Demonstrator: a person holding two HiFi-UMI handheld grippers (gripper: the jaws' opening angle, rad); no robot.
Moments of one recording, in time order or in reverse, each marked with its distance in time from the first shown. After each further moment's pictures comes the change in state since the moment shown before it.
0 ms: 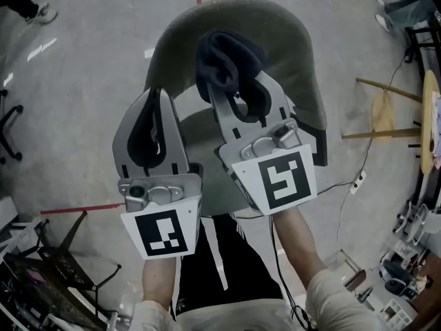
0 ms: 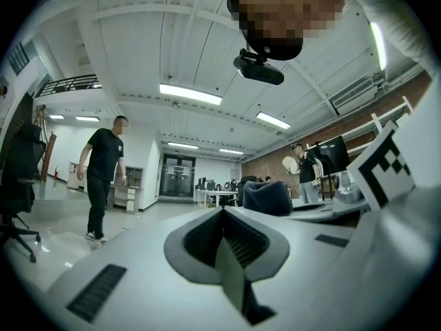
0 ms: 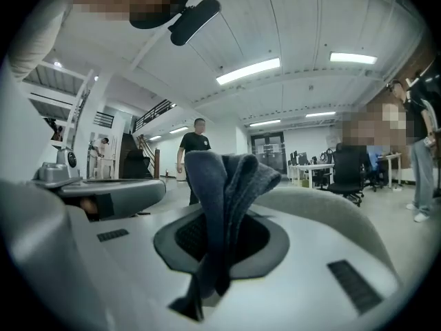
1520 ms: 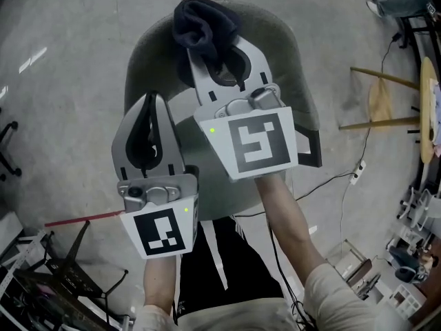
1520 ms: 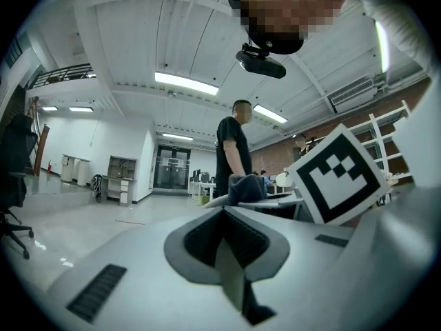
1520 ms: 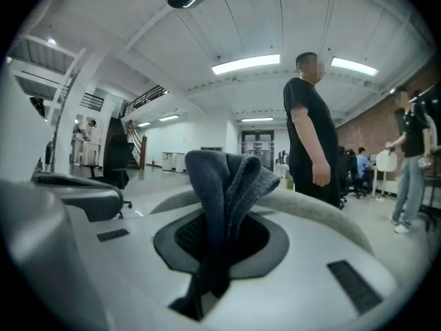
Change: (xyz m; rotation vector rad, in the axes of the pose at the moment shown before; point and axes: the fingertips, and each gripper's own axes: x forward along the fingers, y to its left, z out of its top) left arm 0.030 -0.019 -0.031 -0.016 0.073 -0.045; right arm 0.049 -0.054 -0.012 -0.061 0.055 -0.107
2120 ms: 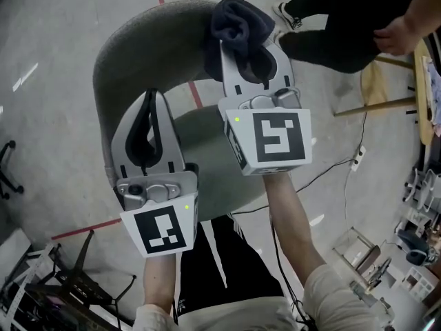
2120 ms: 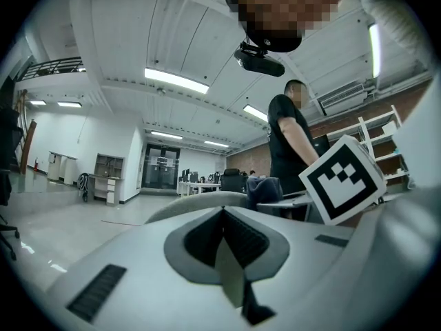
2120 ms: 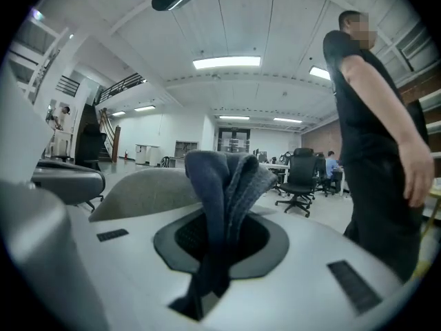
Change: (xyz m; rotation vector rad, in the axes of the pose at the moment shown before) left arm 0.020 -0.058 -0.005 0.012 0.003 -0.093; right arm -0.056 -0.103 -0.019 -0.044 0.023 -0.244
